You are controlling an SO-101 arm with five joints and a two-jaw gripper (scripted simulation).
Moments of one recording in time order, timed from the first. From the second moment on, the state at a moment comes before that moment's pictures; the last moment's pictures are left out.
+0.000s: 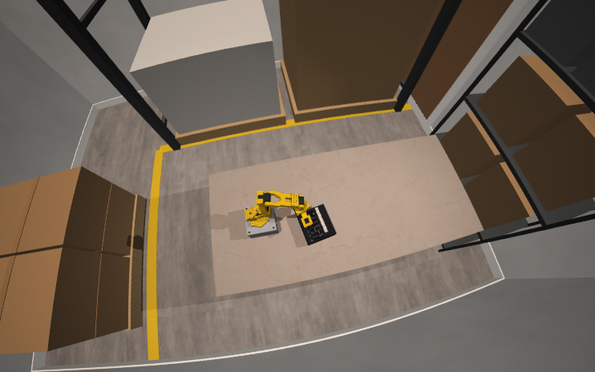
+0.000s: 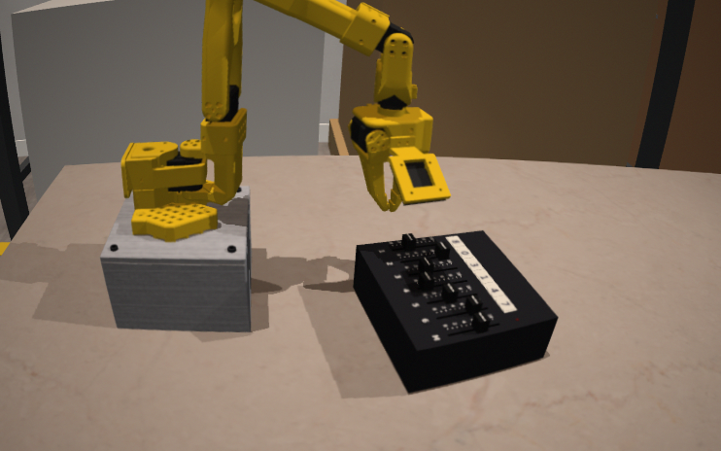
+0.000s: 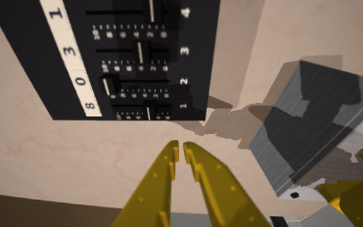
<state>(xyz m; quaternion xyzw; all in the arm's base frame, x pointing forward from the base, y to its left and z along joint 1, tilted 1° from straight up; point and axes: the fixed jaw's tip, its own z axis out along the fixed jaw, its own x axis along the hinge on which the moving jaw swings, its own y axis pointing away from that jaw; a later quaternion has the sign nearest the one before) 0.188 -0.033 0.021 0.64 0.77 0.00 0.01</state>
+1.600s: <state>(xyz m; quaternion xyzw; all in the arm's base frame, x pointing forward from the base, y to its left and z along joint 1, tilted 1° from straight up) 0.190 -0.033 -0.005 0.64 0.77 0.01 0.02</state>
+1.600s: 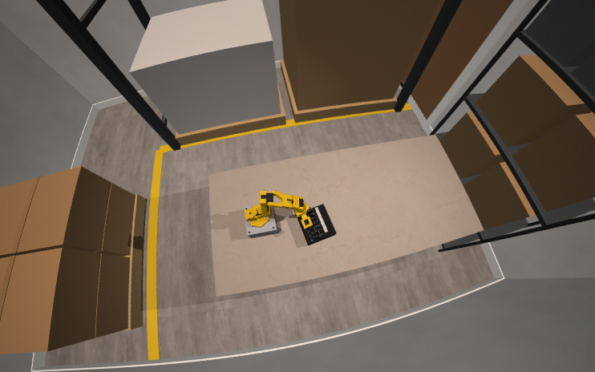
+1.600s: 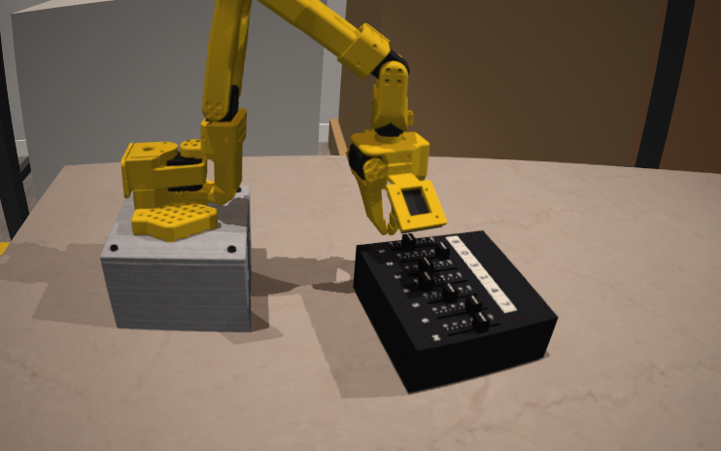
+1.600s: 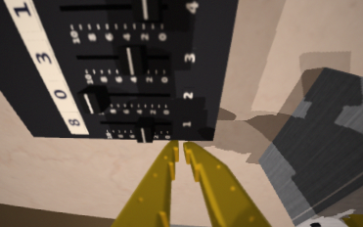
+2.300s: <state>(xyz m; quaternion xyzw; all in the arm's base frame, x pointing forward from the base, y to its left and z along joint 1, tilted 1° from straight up) 0.189 -0.033 -0.019 0.64 0.77 0.01 0.01</state>
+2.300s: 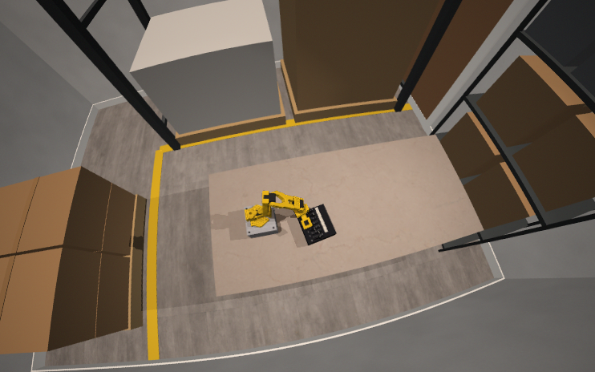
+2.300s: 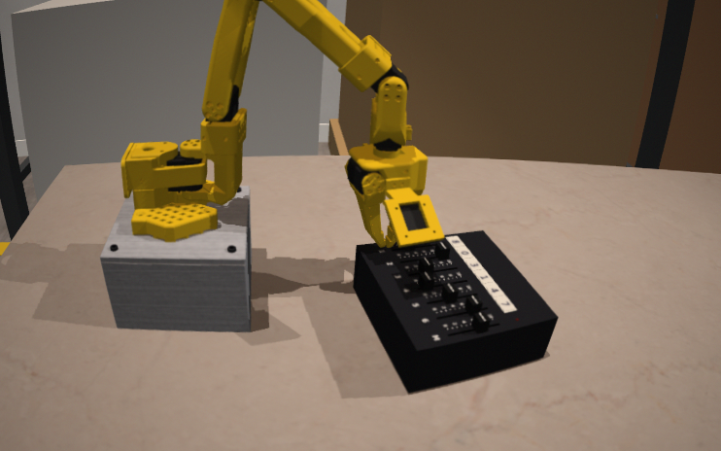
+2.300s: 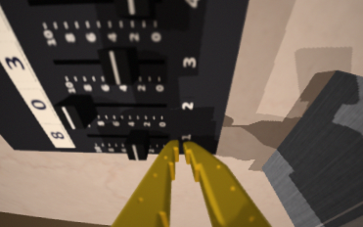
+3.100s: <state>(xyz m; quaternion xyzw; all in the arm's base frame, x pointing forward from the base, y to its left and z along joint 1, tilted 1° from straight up) 0.190 -0.033 -0.023 0.64 0.77 0.01 0.01</state>
